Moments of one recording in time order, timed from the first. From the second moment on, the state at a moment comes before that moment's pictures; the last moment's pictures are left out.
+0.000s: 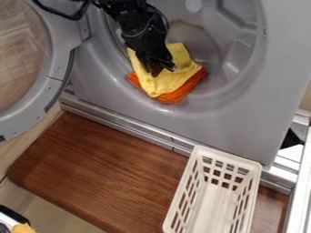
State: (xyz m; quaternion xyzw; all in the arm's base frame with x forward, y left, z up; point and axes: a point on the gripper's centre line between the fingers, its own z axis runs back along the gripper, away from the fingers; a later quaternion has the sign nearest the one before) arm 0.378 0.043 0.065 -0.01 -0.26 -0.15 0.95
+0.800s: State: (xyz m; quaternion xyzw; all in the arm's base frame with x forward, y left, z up) arm 0.360 0.027 0.127 -0.05 -0.35 -0.18 0.92
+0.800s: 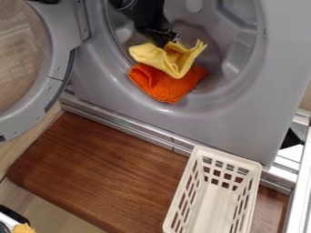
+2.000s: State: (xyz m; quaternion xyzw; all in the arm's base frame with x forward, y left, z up) arm 0.260 0.065 0.043 -0.11 -0.32 -0.14 0.93
